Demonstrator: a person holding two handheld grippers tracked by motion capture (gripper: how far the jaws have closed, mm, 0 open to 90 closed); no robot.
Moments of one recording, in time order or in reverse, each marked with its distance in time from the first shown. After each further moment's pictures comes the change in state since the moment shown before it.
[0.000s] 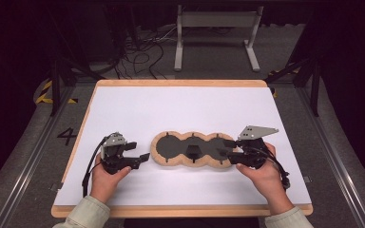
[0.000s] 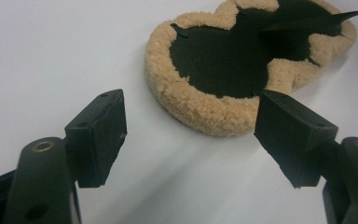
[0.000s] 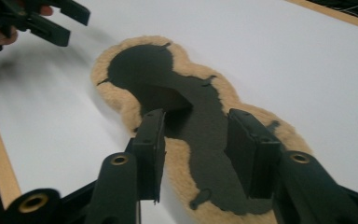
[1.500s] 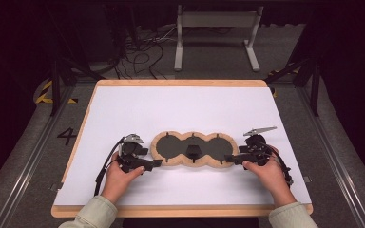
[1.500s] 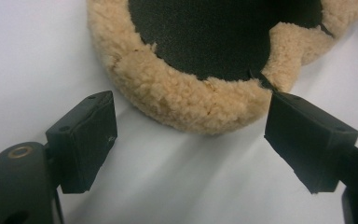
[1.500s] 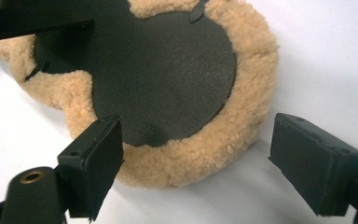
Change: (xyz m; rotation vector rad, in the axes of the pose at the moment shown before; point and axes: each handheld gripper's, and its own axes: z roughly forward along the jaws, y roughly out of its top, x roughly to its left) left arm -0.007 0.003 0.048 0.187 -0.100 -0.072; right arm -0.058 -0.052 0.037 0.230 -0.008 0.327
